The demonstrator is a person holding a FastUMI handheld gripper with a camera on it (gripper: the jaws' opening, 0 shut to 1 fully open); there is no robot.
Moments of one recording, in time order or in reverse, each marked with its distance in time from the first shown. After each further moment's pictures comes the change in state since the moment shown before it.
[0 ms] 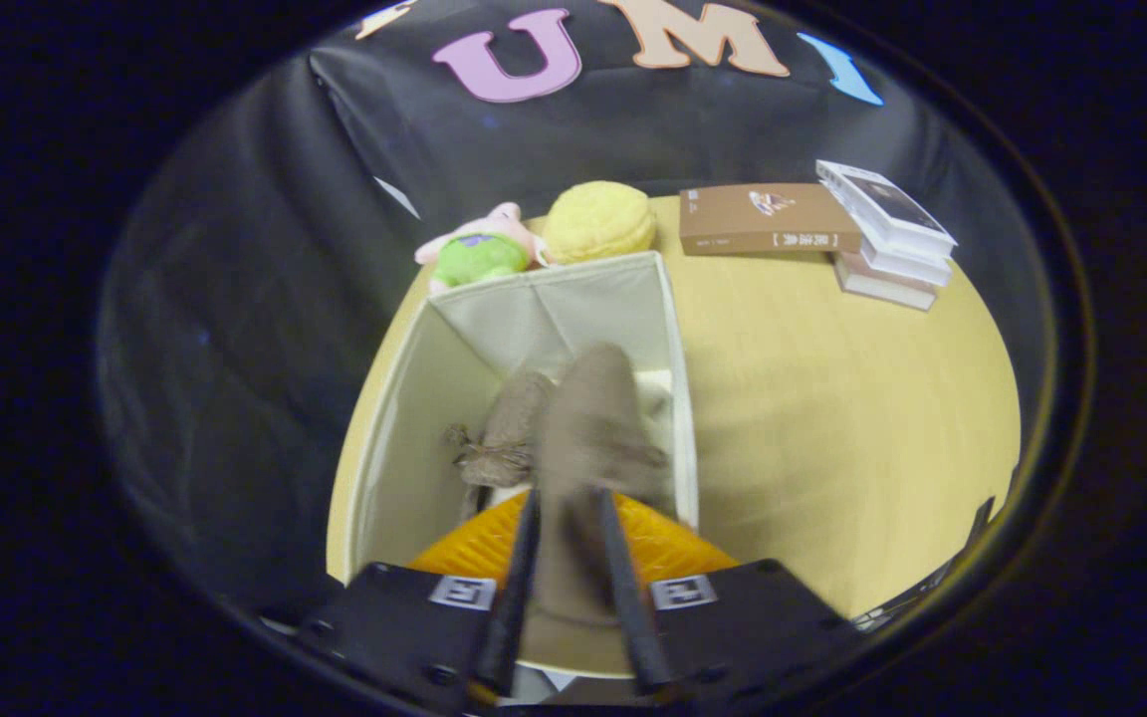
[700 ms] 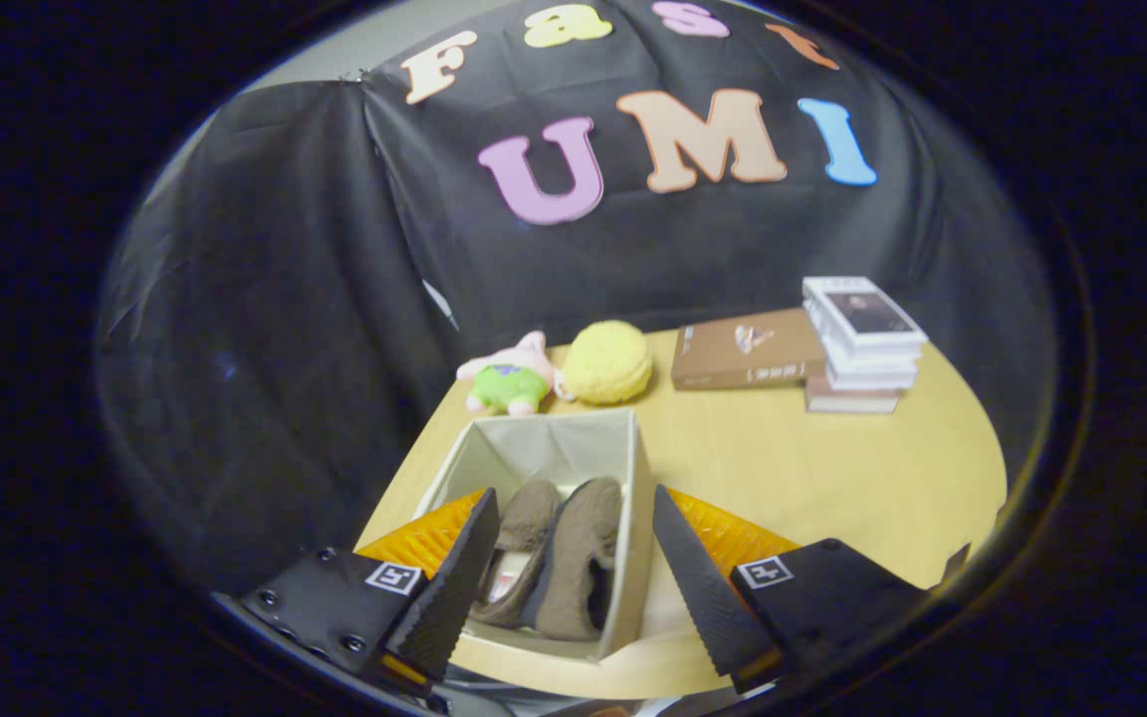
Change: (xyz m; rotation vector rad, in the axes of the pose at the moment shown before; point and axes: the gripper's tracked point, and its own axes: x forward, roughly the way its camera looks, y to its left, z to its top) arm -0.112 -0.034 0.082 -0.091 -0.427 -0.002
